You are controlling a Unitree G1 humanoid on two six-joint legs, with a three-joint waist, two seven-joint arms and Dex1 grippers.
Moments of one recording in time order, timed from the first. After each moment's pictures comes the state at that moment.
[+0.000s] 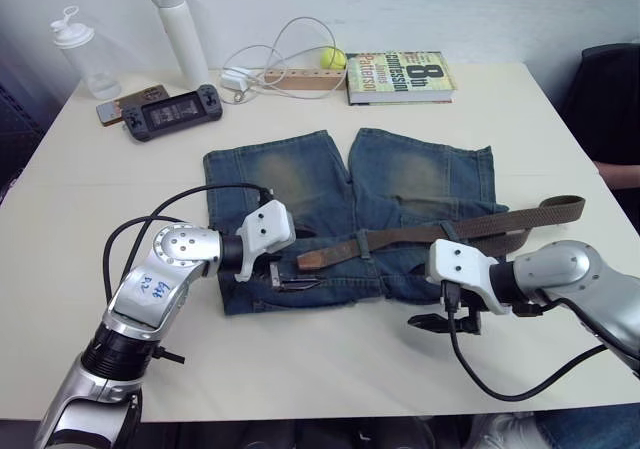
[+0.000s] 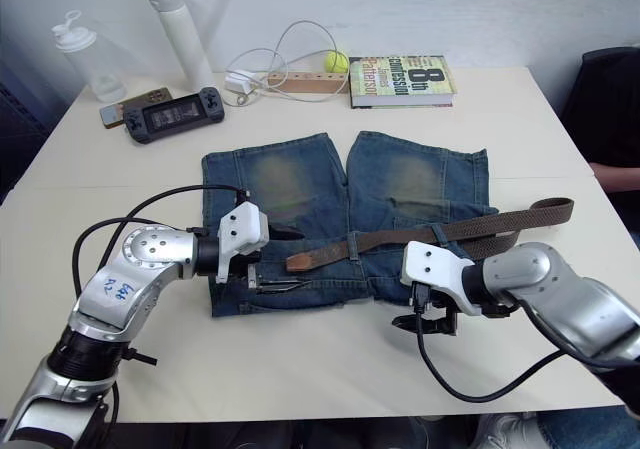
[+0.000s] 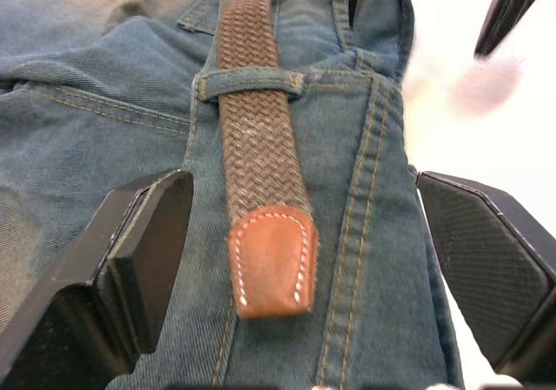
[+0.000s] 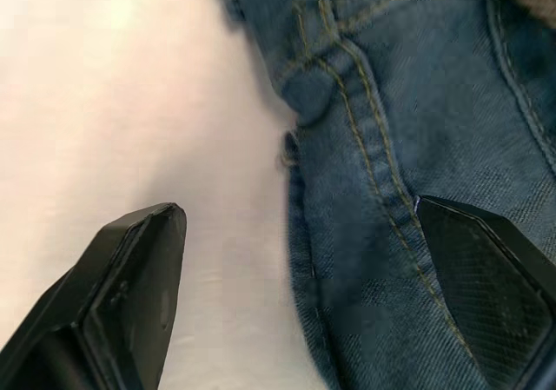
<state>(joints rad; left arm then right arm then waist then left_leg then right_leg) -0.47 0.59 -0.18 -0.30 -0.27 0.59 -0.90 -0.38 -1.11 0.31 -0.44 0.40 0.65 0.95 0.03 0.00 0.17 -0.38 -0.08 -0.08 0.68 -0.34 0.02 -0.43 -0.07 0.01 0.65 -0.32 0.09</state>
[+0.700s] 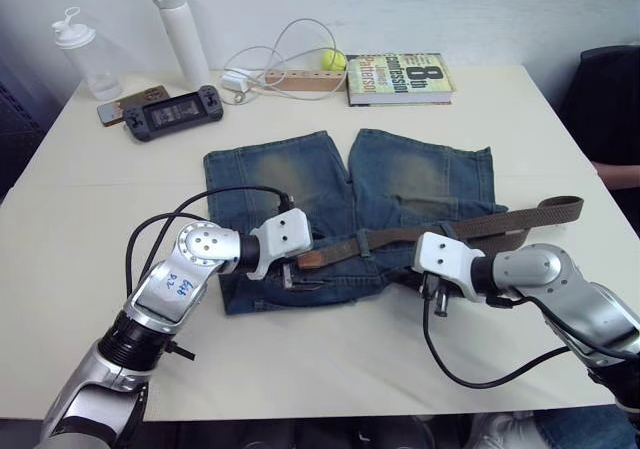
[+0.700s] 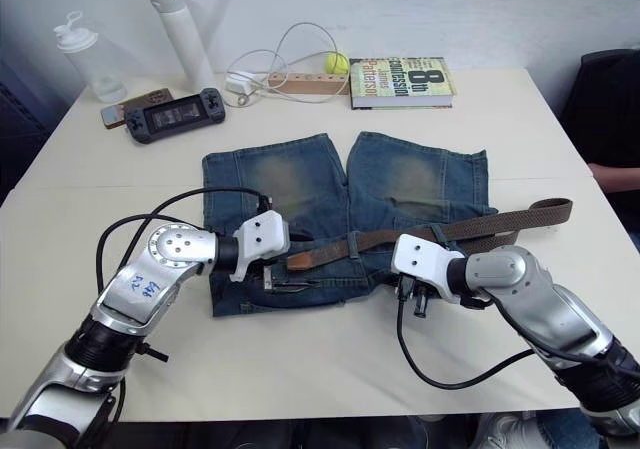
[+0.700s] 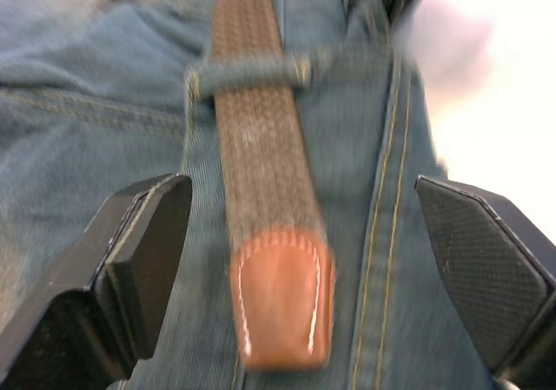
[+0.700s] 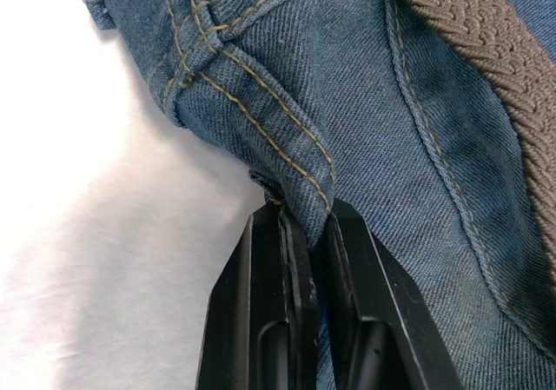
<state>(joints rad) -0.52 0.65 -0.33 -0.22 -0.10 0.40 -0.90 -0.36 -0.96 0.30 -0.39 0.20 0.62 0.89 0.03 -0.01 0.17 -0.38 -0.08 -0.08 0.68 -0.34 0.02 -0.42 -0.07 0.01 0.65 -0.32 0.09</state>
